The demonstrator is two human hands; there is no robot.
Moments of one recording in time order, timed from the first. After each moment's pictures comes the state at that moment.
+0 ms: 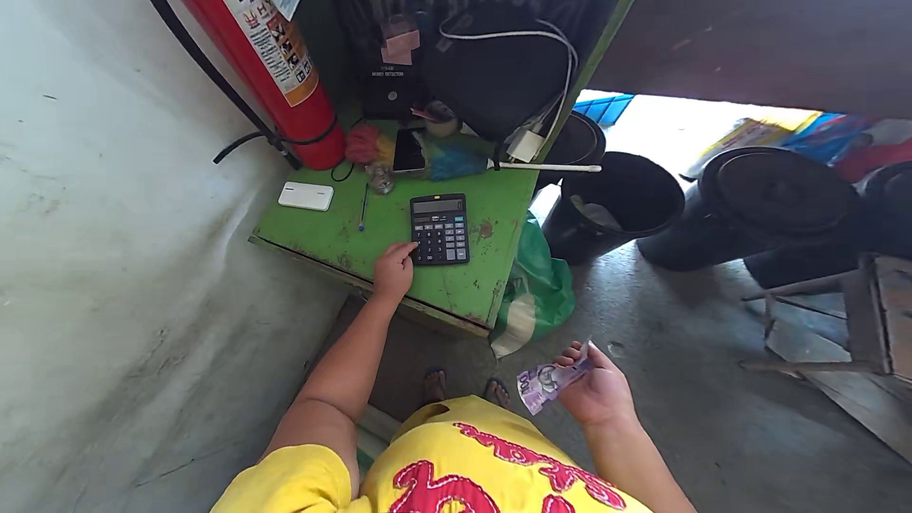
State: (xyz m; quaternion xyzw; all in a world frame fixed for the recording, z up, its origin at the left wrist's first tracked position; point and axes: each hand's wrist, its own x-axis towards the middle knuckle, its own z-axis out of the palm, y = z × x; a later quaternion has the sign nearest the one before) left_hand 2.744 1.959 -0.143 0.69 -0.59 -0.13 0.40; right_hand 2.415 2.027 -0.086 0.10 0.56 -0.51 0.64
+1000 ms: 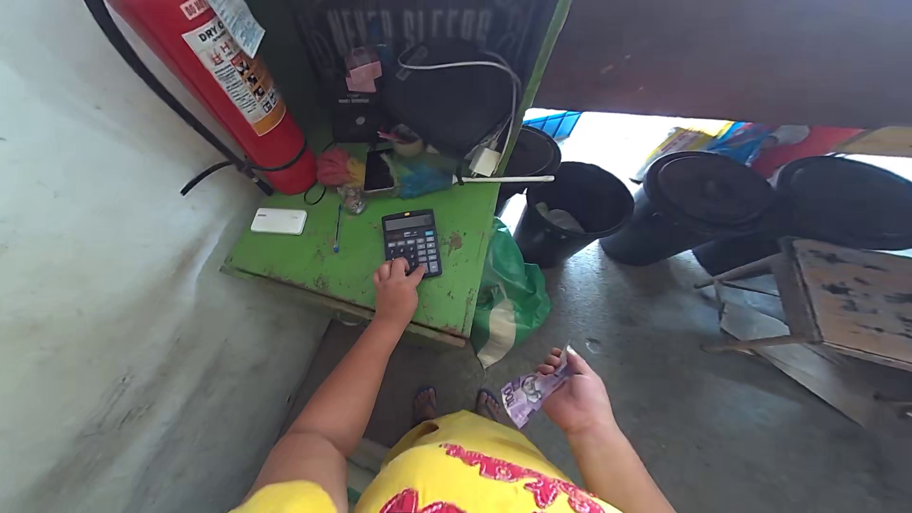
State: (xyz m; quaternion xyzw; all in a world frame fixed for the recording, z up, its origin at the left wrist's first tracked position) left_hand 2.691 1.968 -0.133 0.70 -0.69 0.01 0.20; right_hand 2.404 2.045 -0.086 0.09 0.55 -0.53 0.63
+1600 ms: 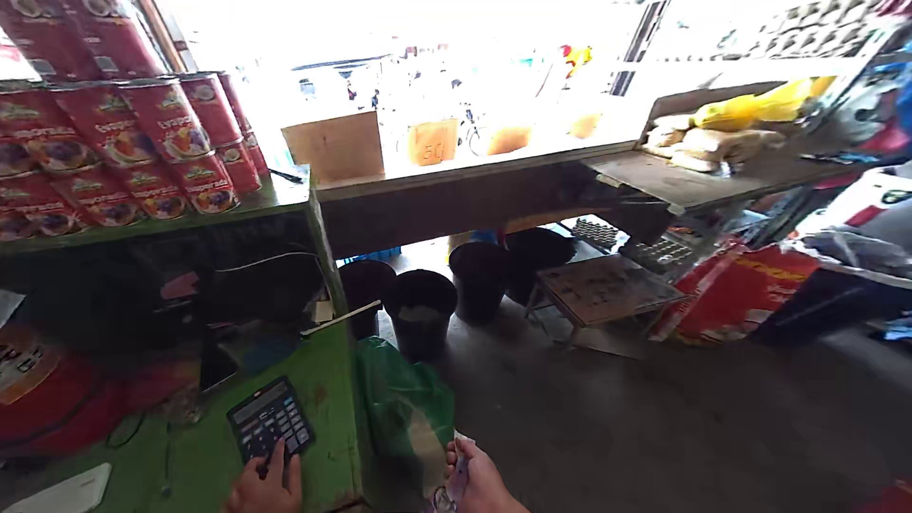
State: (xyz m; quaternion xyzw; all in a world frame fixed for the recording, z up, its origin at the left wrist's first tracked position) left_hand 2.681 1.967 -0.145 0.67 -0.67 0.10 0.29; right_hand 2.375 2.040 -0.084 0.18 0.52 -0.58 0.61
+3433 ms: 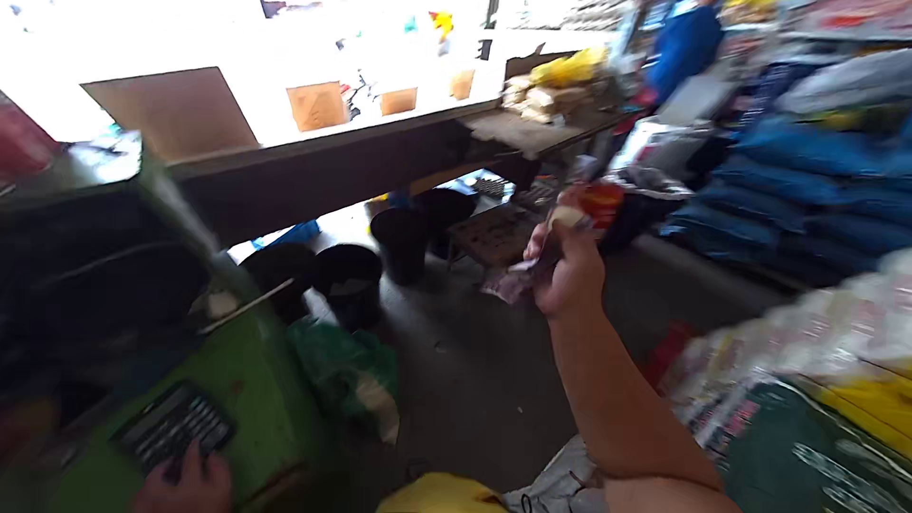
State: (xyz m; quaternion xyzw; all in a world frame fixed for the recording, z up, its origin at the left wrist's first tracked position) left_hand 2.680 1.963 -0.147 0.65 -0.70 0.10 0.27; right_hand 2.161 2.082 0.117 -0.31 0.47 -0.81 0.14
